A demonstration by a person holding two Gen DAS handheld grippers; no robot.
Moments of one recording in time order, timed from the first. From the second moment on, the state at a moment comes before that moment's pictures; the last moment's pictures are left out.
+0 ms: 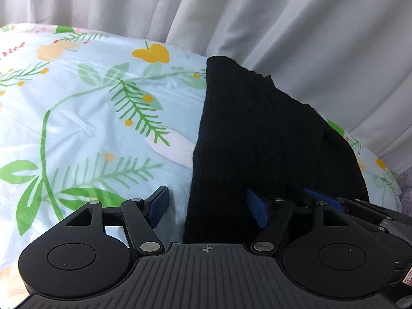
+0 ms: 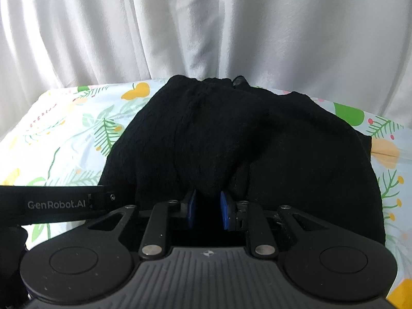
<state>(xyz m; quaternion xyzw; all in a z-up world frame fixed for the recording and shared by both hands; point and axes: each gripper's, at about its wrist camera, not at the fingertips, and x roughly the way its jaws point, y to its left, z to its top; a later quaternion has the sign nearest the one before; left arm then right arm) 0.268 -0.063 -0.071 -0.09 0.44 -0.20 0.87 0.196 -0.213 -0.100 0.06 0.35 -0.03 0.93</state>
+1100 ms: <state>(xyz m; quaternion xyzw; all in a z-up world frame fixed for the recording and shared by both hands) 0.262 -0.038 -0.054 -0.08 0.45 -0.14 0.88 0.233 -0.258 -0.061 0.19 0.30 0.04 0.93</state>
